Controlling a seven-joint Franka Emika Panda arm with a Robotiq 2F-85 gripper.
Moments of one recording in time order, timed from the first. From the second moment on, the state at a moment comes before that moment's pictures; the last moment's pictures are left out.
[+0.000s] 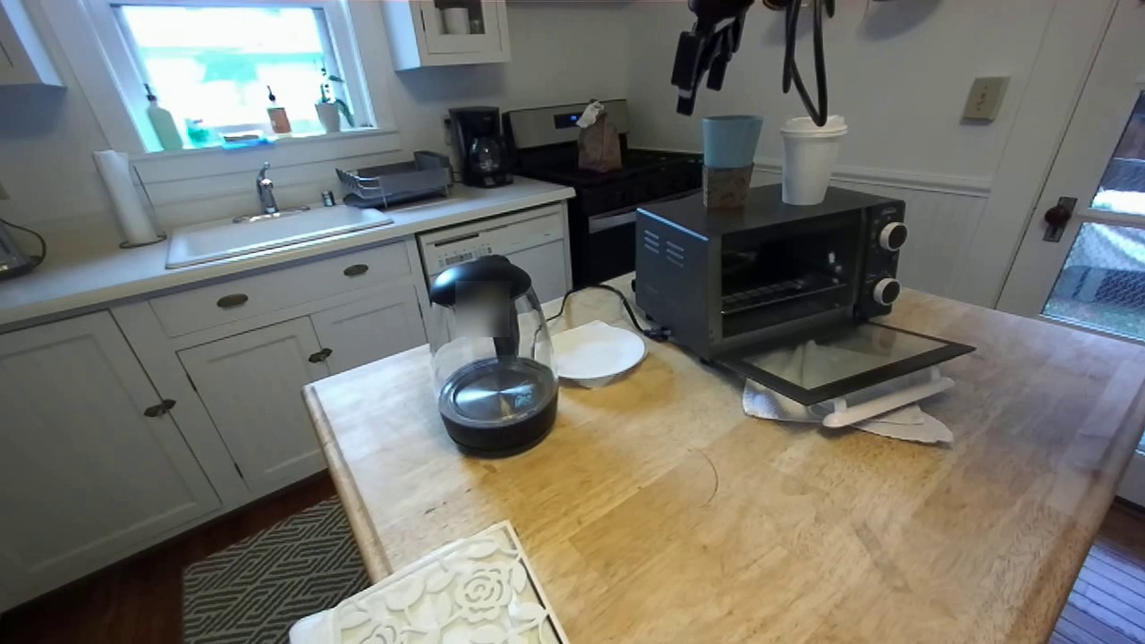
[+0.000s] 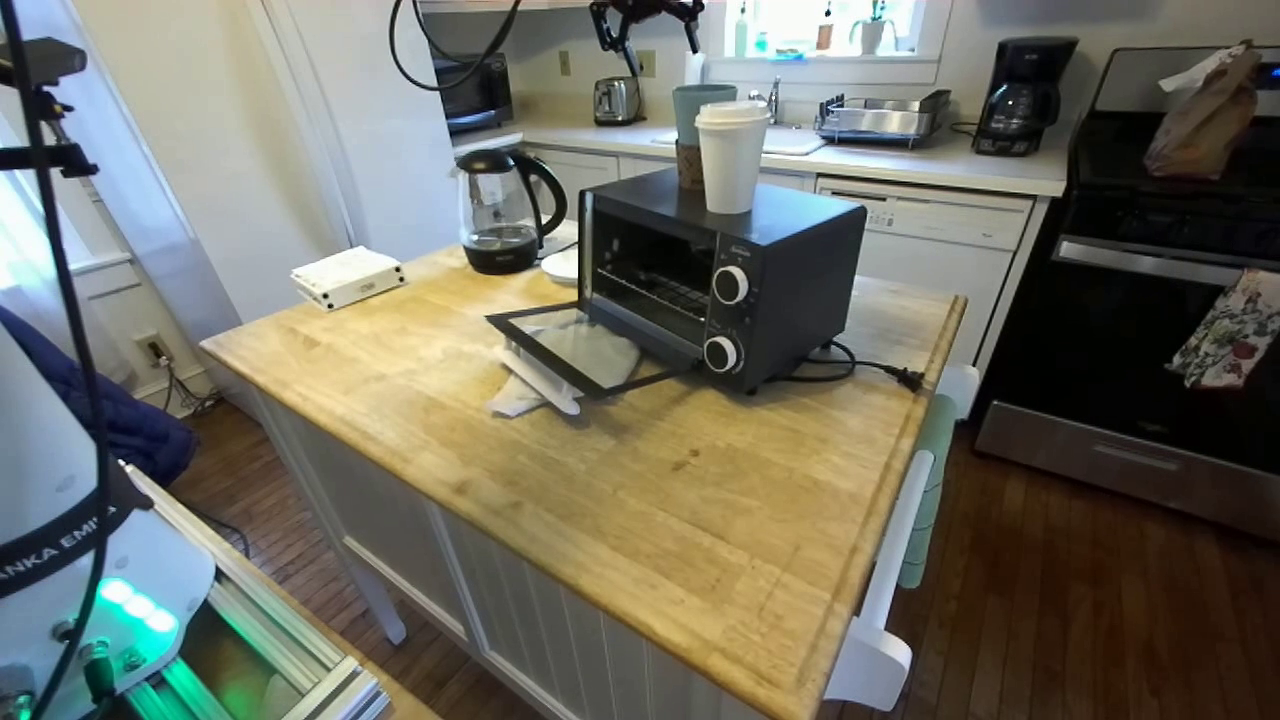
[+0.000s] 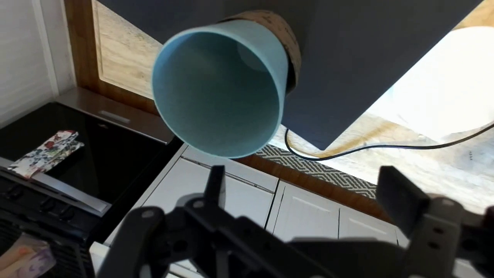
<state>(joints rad) -0.06 0.42 -0.10 -1.35 -0.17 2.14 -0.30</state>
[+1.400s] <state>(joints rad) -0.08 0.44 -0.09 -1.32 -0.16 1.97 -0.22</state>
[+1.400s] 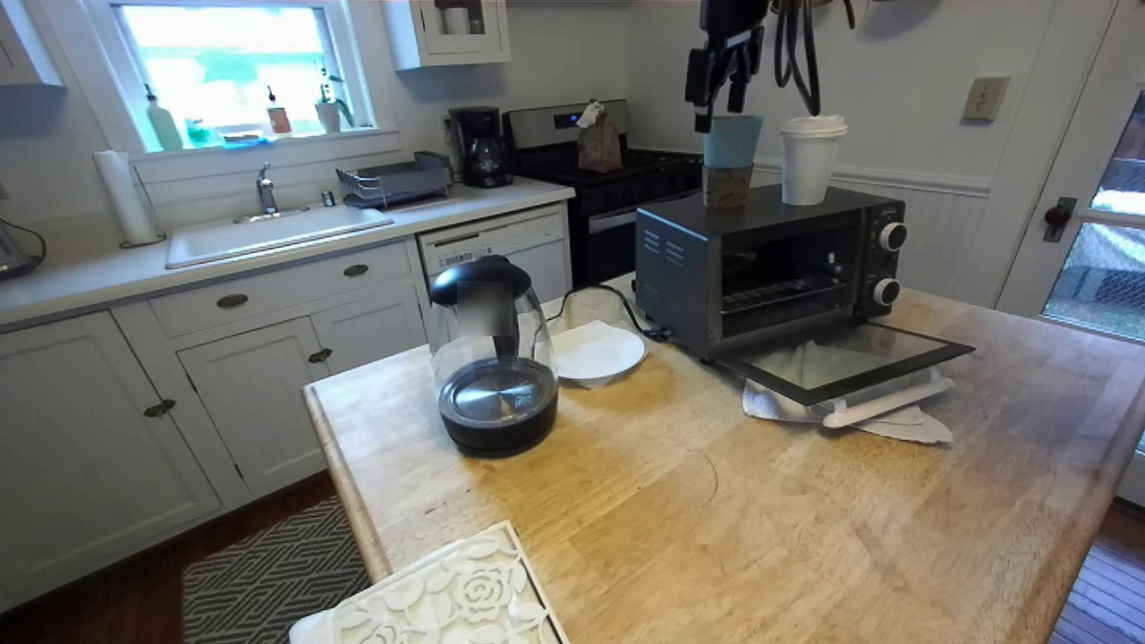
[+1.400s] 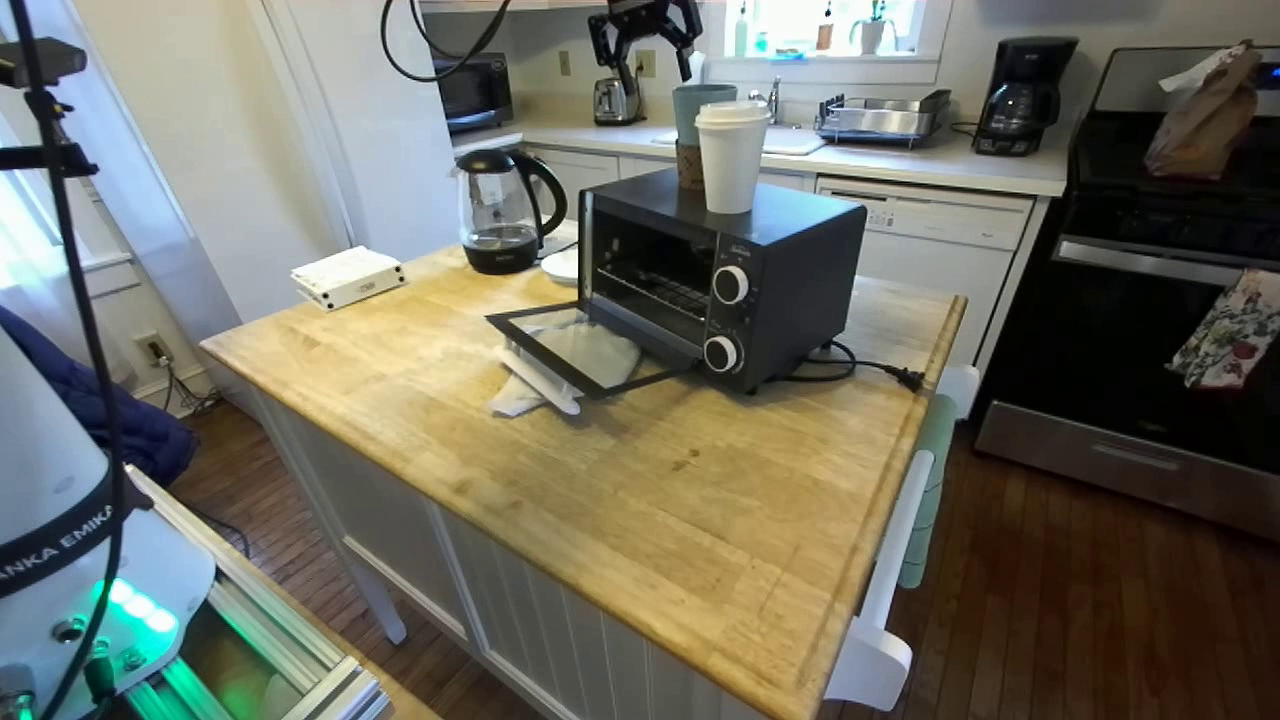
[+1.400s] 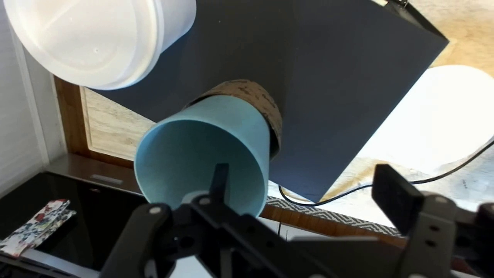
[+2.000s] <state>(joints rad) -0.12 0.44 -0.09 -1.33 -0.15 2.00 -0.20</state>
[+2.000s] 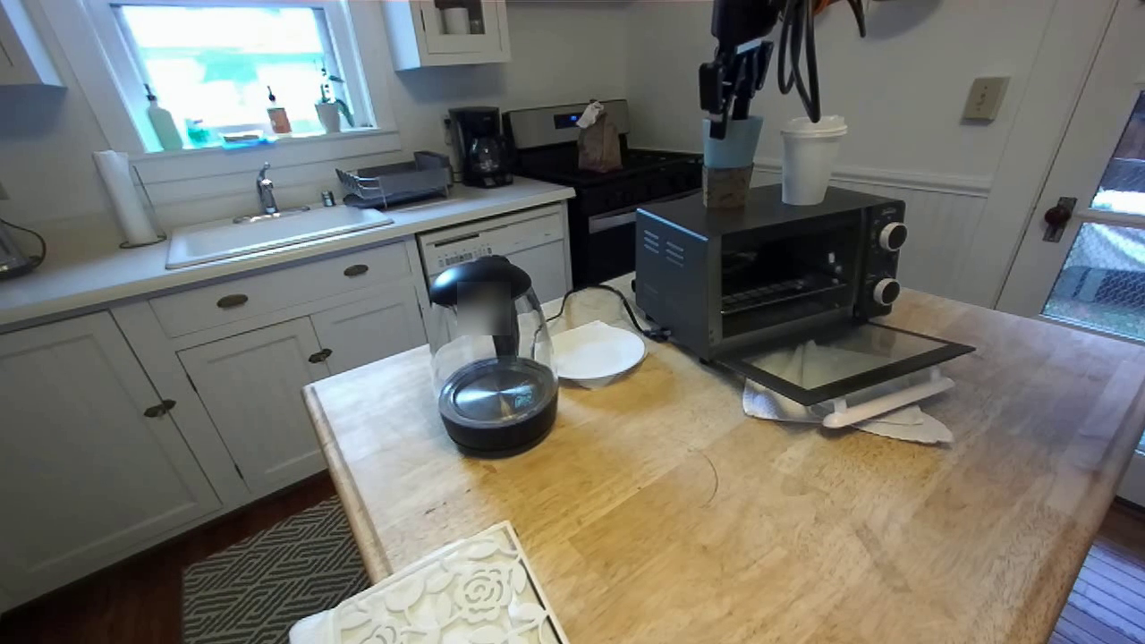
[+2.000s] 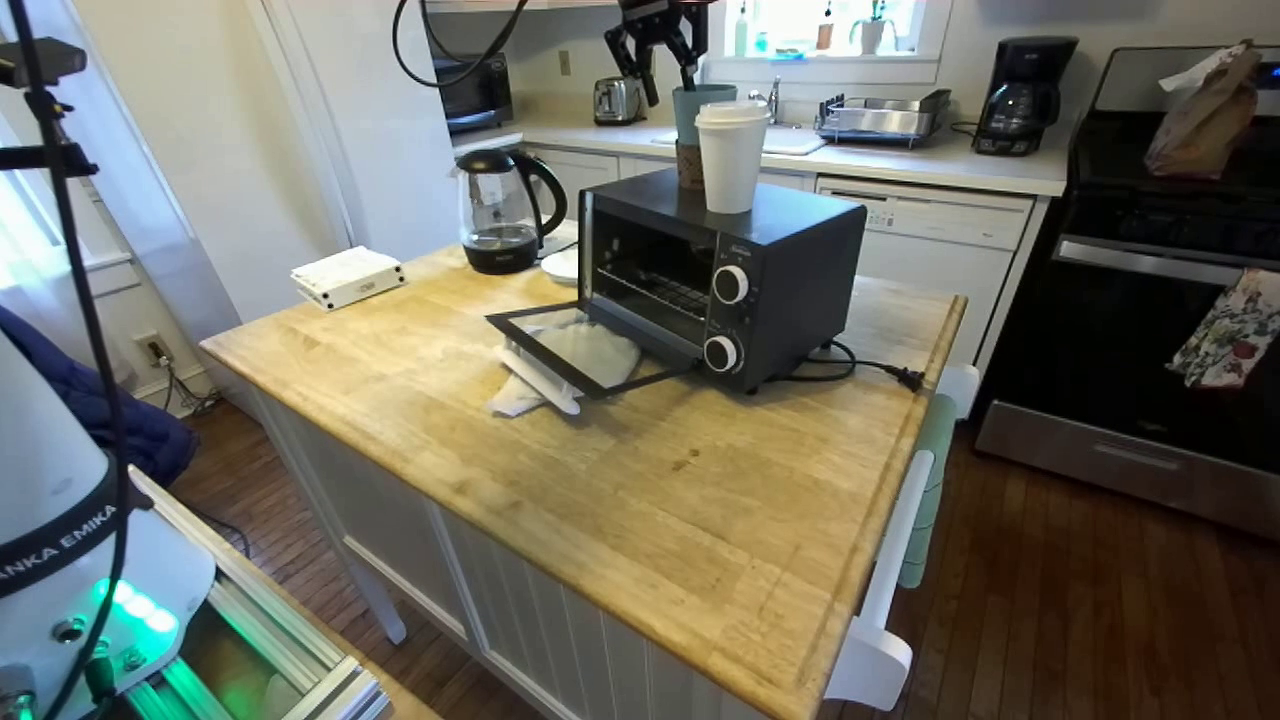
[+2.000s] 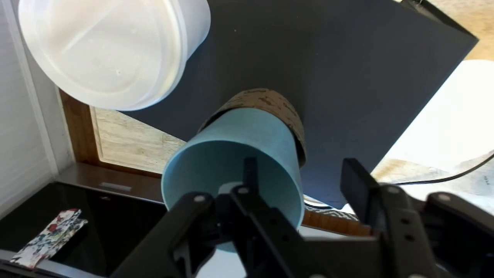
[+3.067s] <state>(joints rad) -0.12 0.38 -0.03 -1.33 -0.11 2.01 -0.31</state>
